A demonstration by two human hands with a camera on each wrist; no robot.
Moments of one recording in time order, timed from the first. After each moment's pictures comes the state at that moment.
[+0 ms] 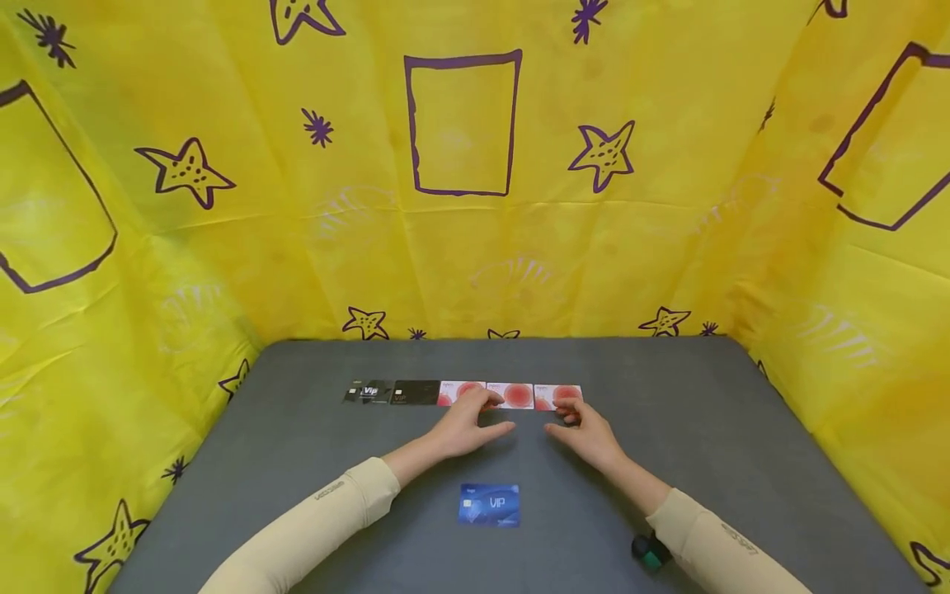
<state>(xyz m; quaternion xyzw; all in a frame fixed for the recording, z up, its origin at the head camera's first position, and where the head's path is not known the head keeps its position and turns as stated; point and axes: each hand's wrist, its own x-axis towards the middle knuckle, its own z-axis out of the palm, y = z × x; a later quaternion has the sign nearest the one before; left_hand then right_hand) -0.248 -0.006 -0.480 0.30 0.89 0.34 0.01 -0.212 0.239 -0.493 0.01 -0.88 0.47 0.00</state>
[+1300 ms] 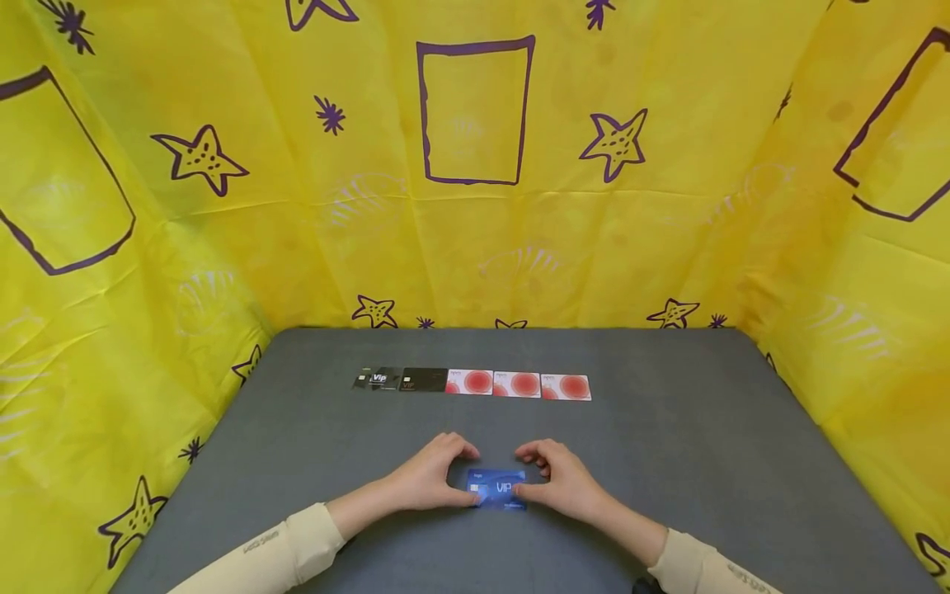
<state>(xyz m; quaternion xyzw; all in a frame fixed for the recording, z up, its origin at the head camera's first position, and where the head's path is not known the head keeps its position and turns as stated) -0.169 -0.069 -0.481 0.34 0.89 0.29 0.07 -0.145 0.195 -0.501 0.22 -0.88 0.43 -0.02</state>
